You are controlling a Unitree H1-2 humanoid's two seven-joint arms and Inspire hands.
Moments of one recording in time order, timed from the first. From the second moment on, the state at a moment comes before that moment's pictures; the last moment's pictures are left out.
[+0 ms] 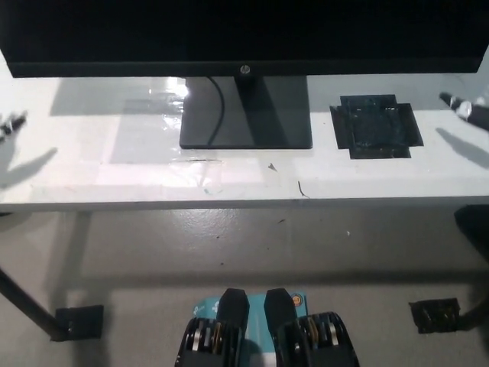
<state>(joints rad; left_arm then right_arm) -0.79 0.77 -0.39 1.01 0.49 -0.42 0.20 -0.80 -0.52 0.36 0.93 -0.42 -0.39 -0.54</state>
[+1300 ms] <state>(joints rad) 0.08 0.35 -0.26 -0.11 0.19 -0.43 0.13 -0.05 -0.31 0.62 0.04 -0.40 -0.40 -0.69</state>
